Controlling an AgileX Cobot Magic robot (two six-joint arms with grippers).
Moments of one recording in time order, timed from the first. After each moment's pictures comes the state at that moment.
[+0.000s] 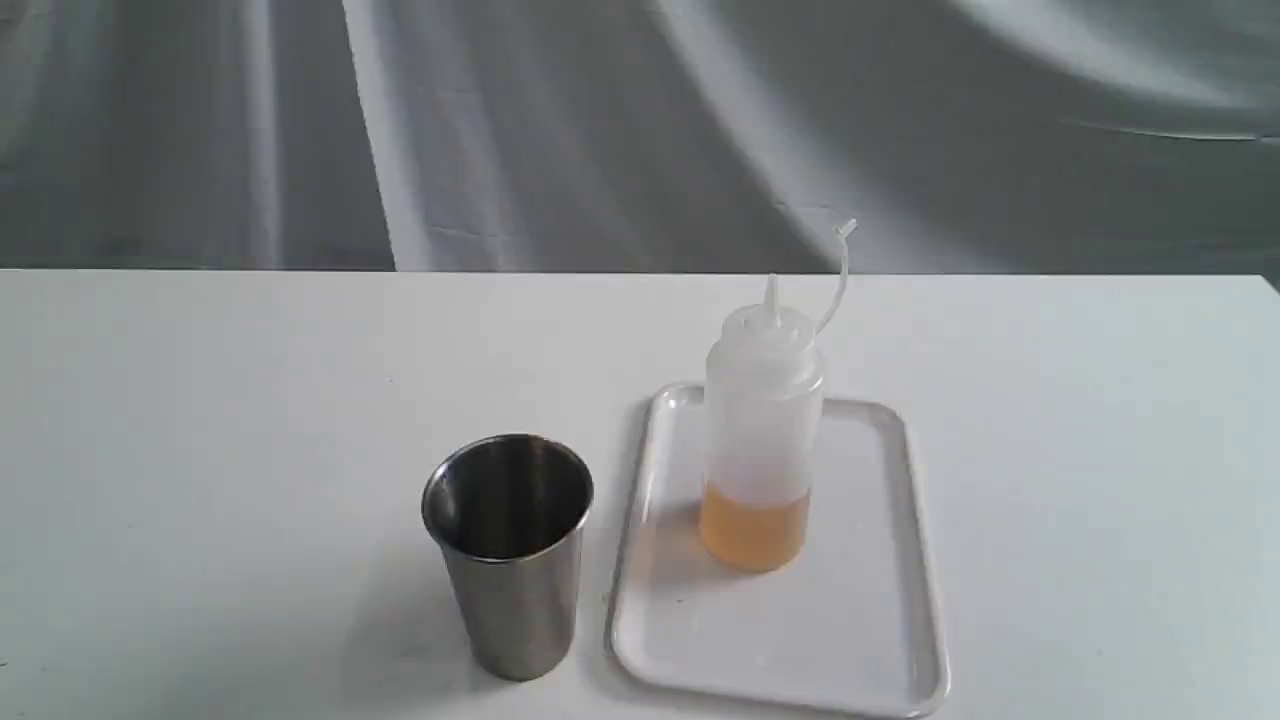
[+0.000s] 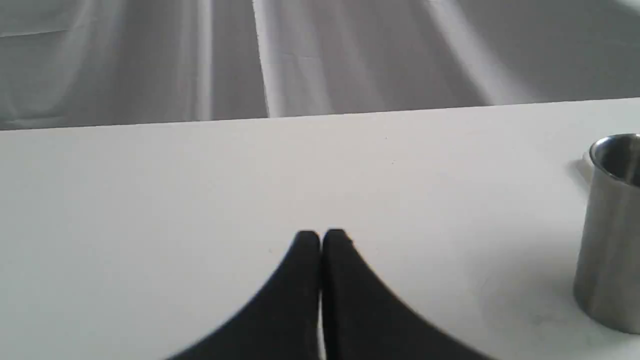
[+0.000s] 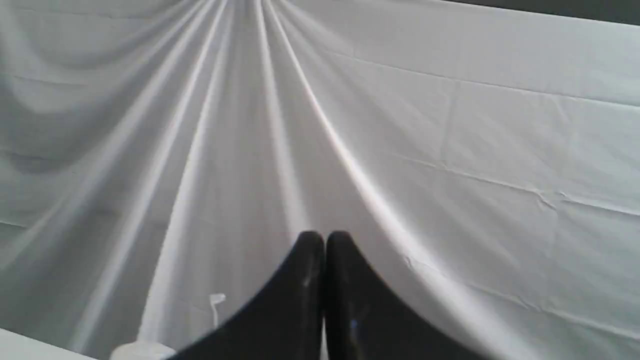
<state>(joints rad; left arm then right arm) -0.02 0.00 0.00 -0.01 0.27 0.04 -0.07 0.05 0.00 -0.36 -0.37 0.18</state>
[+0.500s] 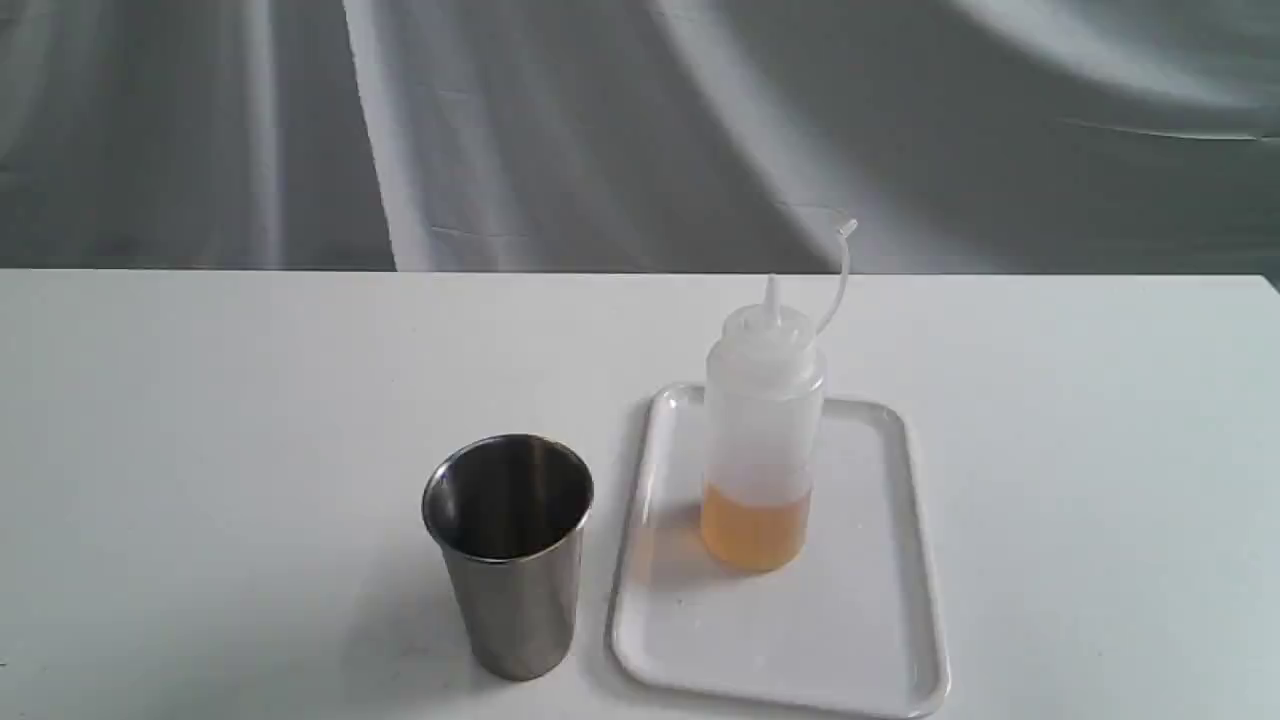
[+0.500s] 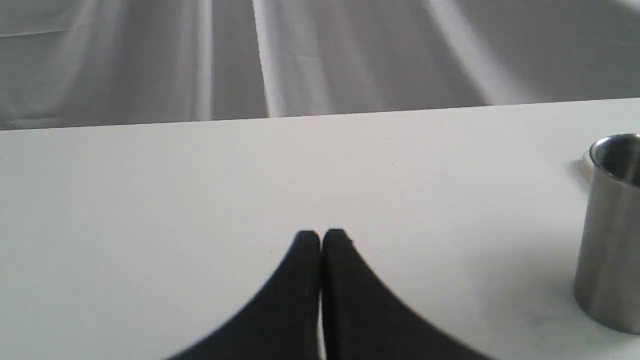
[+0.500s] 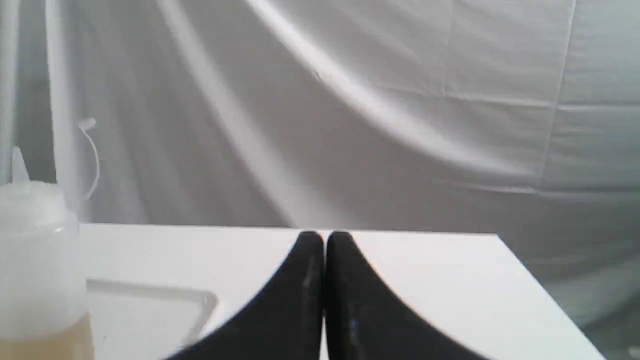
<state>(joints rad) -0.02 0.00 0.00 -0.01 0.27 0.04 -0.19 0.04 0.00 -0.35 -0.01 0.30</state>
